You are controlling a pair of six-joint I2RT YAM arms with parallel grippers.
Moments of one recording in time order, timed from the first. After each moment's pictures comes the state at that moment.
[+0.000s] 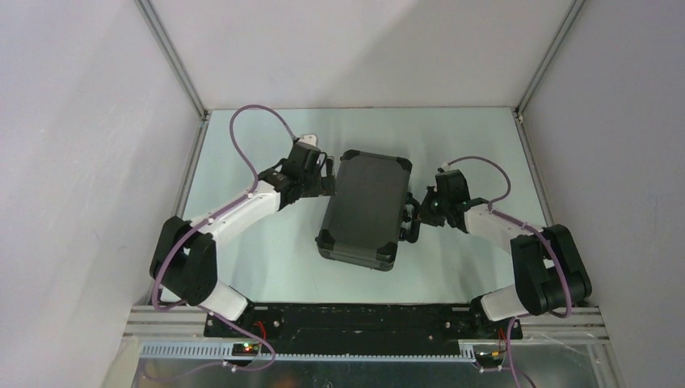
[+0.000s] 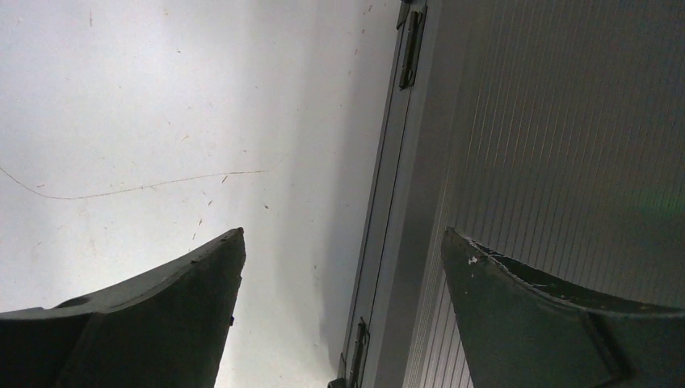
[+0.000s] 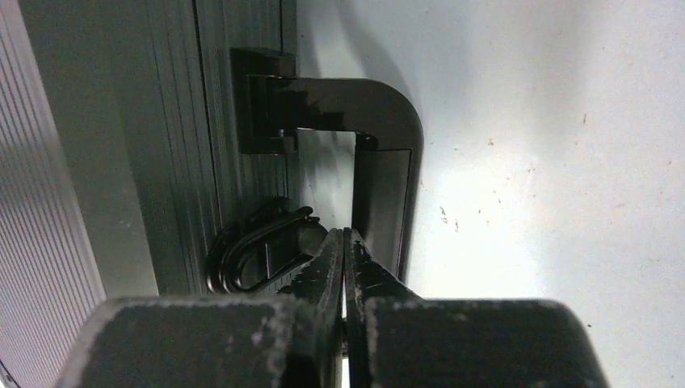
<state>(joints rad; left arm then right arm) -0.55 1.51 1.09 -0.39 -0.20 -0.47 0.32 1.44 0.69 -0.15 -0.14 0.64</state>
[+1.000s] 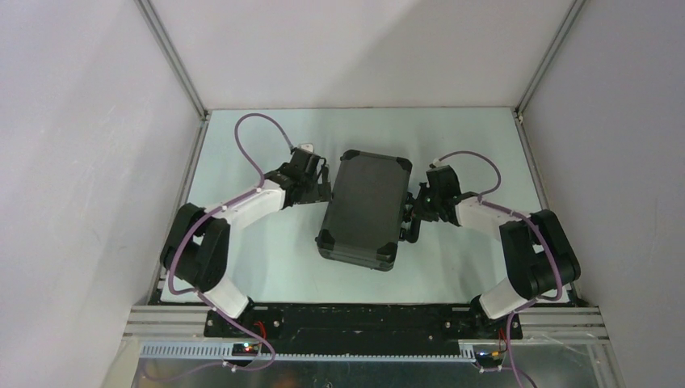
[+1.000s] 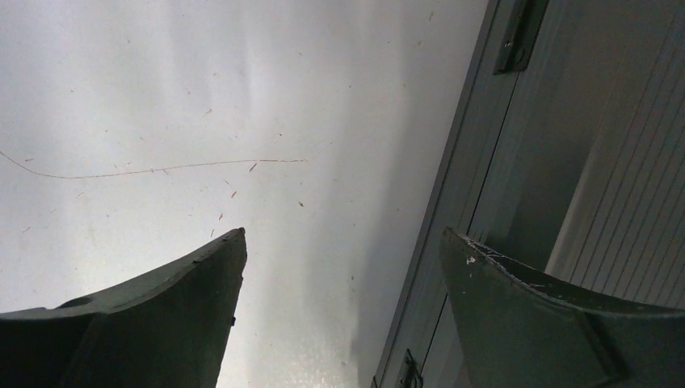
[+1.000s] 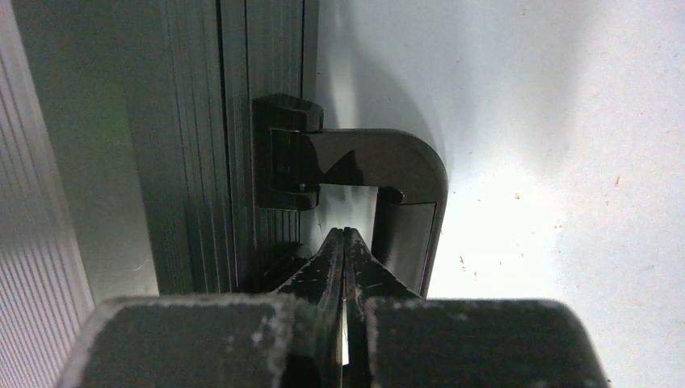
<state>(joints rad) -0.51 1.61 1.04 -0.36 -0.20 -0.50 0.36 1.55 0.76 -0.11 -0.11 0.62</state>
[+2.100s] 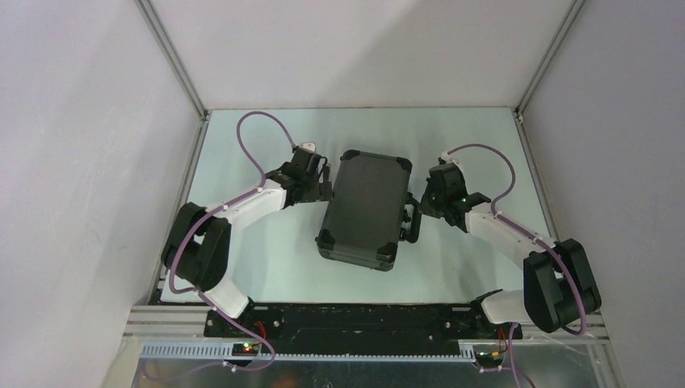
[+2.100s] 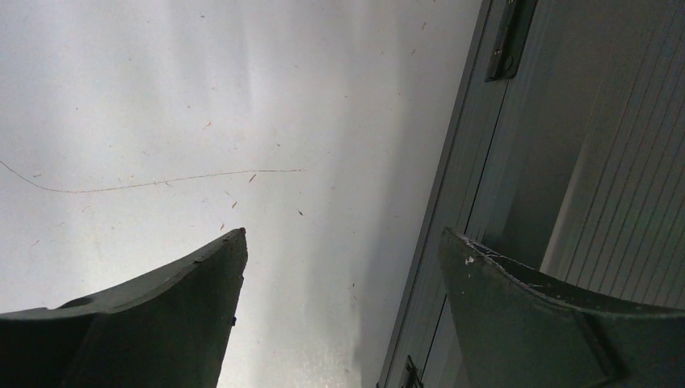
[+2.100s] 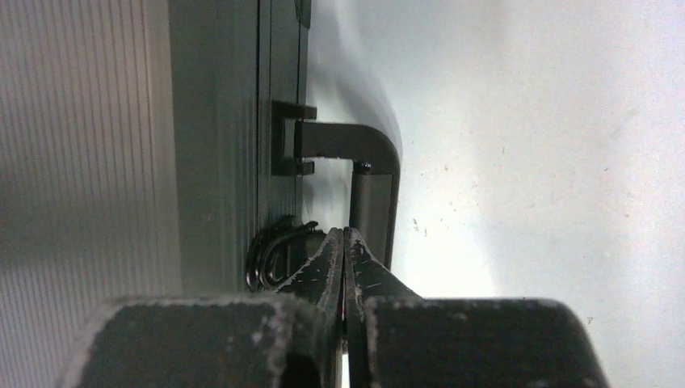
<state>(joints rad) -0.52 1.62 1.05 -0.35 -0.21 -0.47 0.41 1.34 0.78 -0.26 0.13 0.61</state>
